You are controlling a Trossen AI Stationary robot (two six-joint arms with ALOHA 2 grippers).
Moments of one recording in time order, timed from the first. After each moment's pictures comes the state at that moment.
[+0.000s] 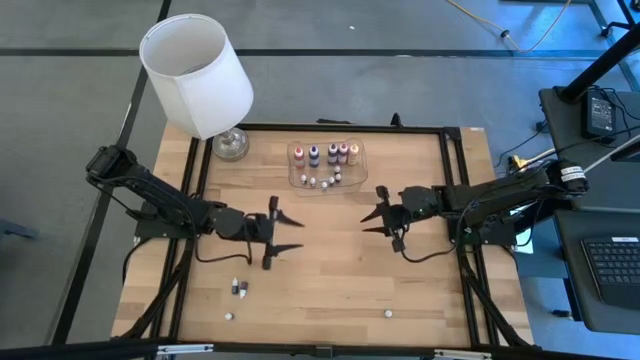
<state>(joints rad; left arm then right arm) -0.36 1.26 0.56 0.58 -0.38 0.08 0.11 1.12 0.52 0.12 -0.06 -0.22</state>
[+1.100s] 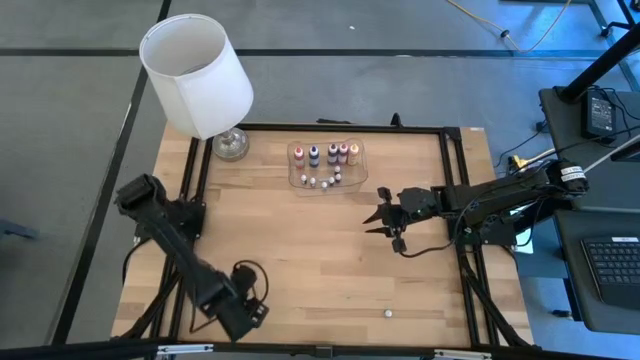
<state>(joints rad) -0.85 1.73 1.26 -0.92 -0.12 -1.95 0.11 1.12 0.52 0.05 -0.06 -0.10</state>
